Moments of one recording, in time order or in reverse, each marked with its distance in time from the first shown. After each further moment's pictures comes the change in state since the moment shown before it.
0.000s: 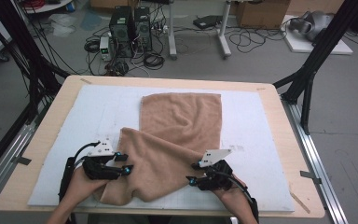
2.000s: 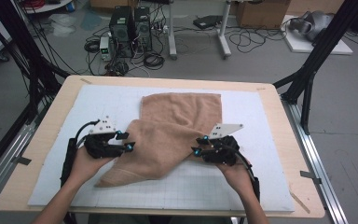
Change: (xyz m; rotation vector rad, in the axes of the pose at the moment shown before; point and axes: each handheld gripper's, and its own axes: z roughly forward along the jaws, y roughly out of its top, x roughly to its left) left arm 0.014 0.041 -0.015 -0.090 0.141 0.026; right arm -0.038 0.038 -0.027 -0.112 -0.099 0.015
